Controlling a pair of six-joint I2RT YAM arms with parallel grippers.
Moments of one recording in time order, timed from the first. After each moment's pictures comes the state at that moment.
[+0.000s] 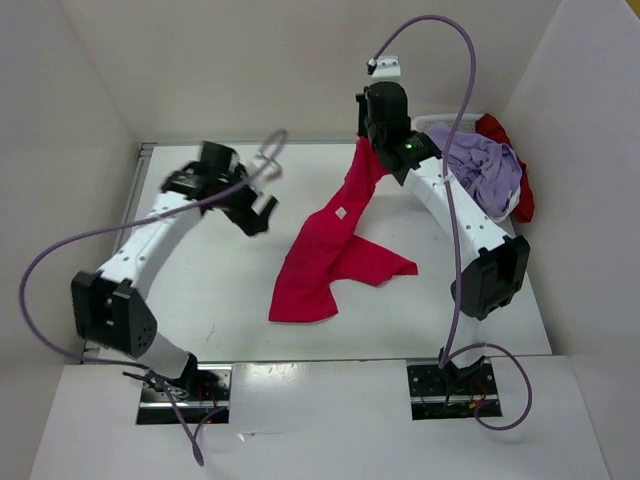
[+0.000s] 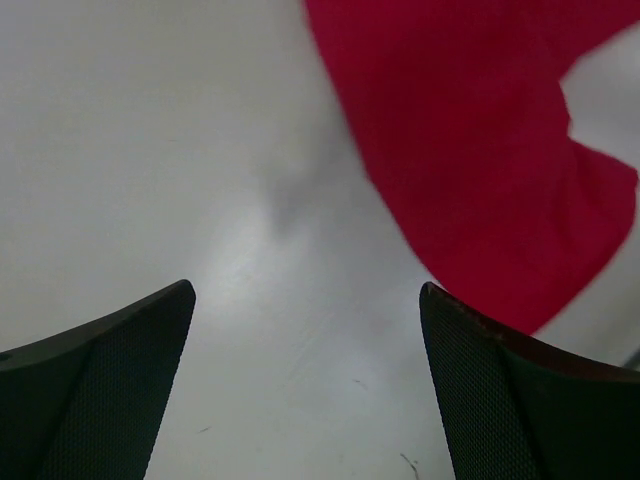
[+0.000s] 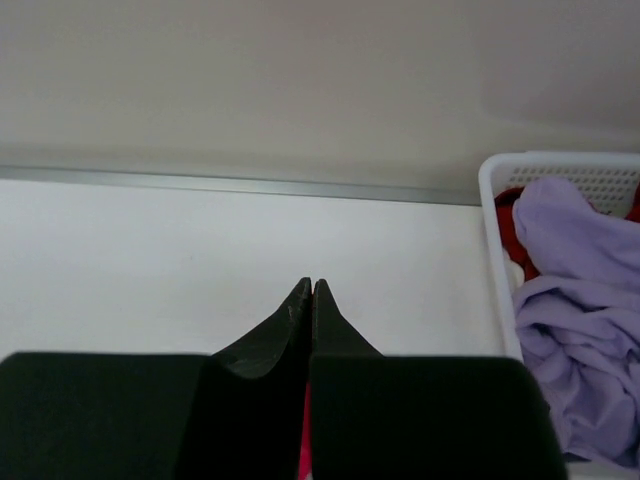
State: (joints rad) left arm -0.20 1.50 1.47 -0.80 0.35 0.44; right arm 0.48 1.79 1.90 -0.33 0.44 0.08
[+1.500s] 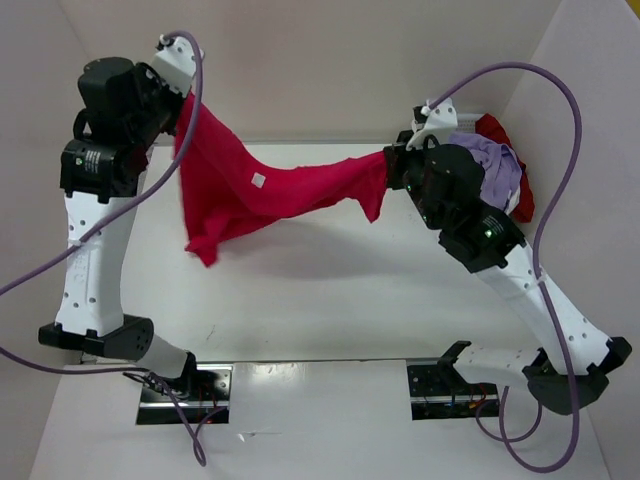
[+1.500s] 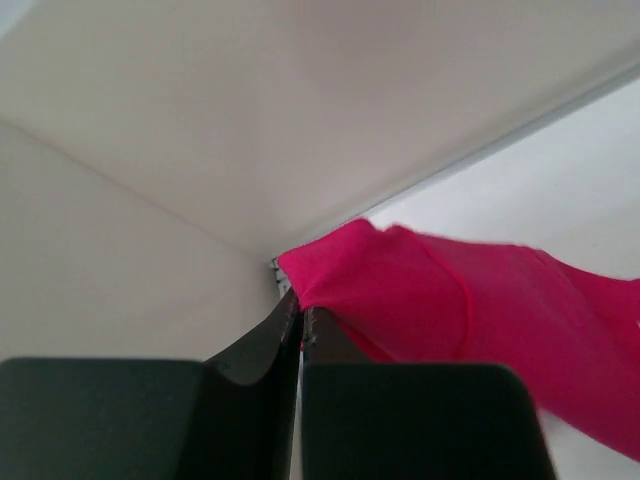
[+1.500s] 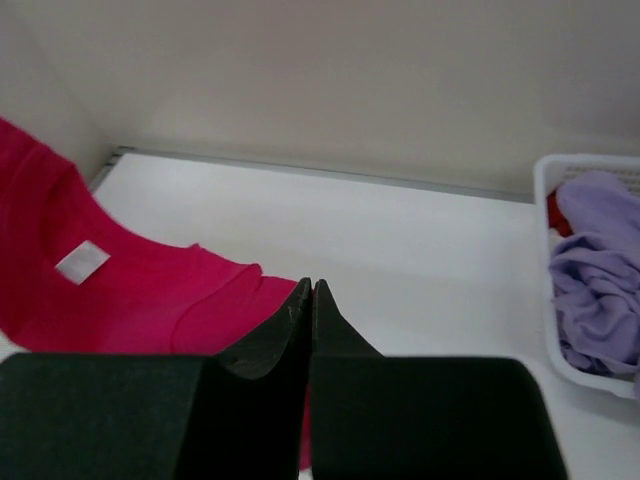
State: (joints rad) left arm -0.16 1.49 2.14 -0.84 -0.08 0.52; right arm 0.70 1.16 1.50 -0.40 0.47 0.14
